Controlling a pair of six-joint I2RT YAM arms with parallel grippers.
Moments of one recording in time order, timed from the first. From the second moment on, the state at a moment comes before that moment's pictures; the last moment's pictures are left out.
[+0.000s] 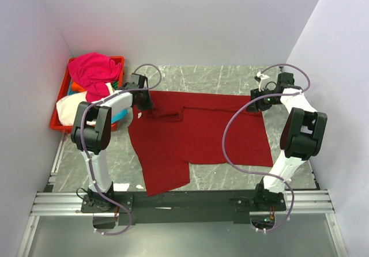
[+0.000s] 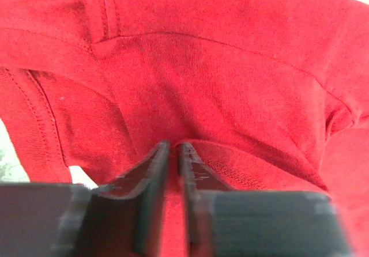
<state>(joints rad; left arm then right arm) -0.26 1.96 1.35 -0.32 0.05 -0.49 -0.25 1.84 1.35 -0.64 -0.65 -0.51</state>
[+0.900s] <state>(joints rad) -0.37 1.62 1.04 -0.29 0.17 -0.52 -0.25 1.84 1.35 -0.64 -0.65 -0.51</state>
